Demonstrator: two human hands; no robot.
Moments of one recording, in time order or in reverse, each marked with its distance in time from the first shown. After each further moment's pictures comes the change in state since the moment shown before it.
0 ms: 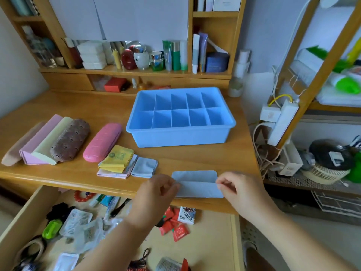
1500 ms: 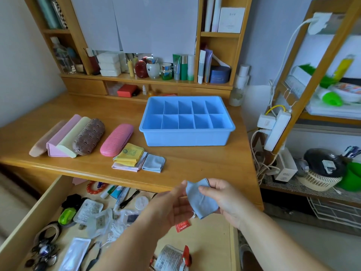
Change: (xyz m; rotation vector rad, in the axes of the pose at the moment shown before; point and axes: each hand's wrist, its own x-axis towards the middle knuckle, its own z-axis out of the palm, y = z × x) left_hand -0.039 0.032 -0.006 -1.023 -0.366 -0.780; right_hand -0.022 -0.056 0.016 0.967 -0.327 0.503
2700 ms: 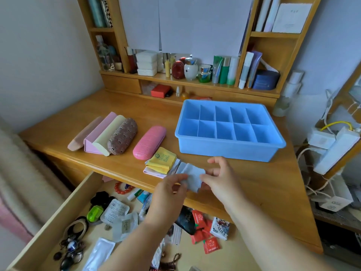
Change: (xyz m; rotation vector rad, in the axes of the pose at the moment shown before) left_hand 0.010 0.031 -0.062 0.576 0.497 0.604; right_hand 0.099 -0.024 0.070 -0.276 0.215 -0.286
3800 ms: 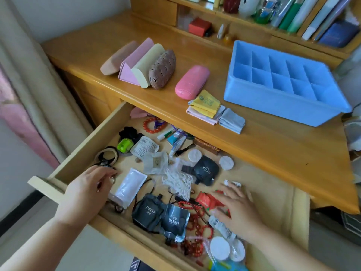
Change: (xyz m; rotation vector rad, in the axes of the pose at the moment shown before) left_hand -0.096 -0.185 -0.200 0.662 0.238 0.017; right_hand -0.105 0.150 0.040 -1.095 -0.507 -0.263
